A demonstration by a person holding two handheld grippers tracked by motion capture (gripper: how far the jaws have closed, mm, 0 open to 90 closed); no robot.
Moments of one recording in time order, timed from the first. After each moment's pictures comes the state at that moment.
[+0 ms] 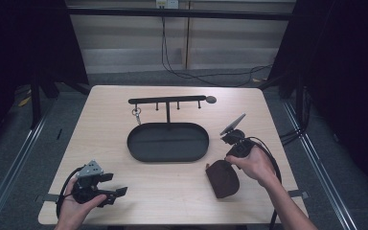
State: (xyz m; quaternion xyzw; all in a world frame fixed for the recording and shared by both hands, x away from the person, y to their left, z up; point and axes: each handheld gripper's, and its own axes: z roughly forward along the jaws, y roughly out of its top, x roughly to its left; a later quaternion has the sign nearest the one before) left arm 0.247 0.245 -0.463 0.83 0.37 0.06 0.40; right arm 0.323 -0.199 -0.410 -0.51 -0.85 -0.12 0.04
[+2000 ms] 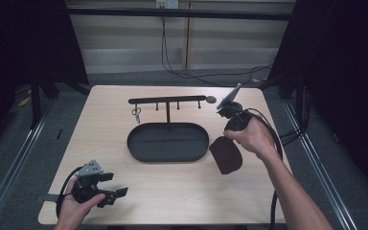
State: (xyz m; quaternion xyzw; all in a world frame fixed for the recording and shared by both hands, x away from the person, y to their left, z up) left arm 0.248 0.245 -0.462 0.83 0.37 0.05 0.41; right arm 0.362 -0.183 -0.339 -0.52 -0.85 -0.08 -0.02
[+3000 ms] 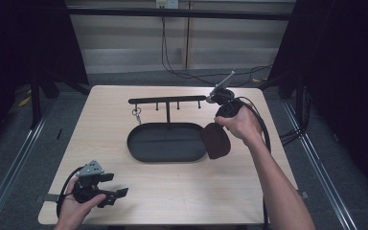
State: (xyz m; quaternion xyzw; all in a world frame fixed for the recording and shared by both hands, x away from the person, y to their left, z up) left arm 0.248 0.244 -0.463 0.84 0.37 0.05 0.40; right arm 0.399 -0.169 -0.334 -0.53 -0.84 -0.13 -0.03
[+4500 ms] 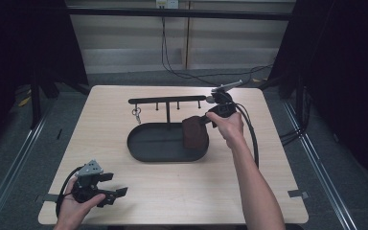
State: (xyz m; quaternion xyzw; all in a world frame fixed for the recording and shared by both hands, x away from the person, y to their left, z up) left arm 0.248 0.246 -0.463 0.83 0.37 0.05 0.41; right arm 0.427 -0.174 -0.383 -0.60 -0.74 -0.31 0.05
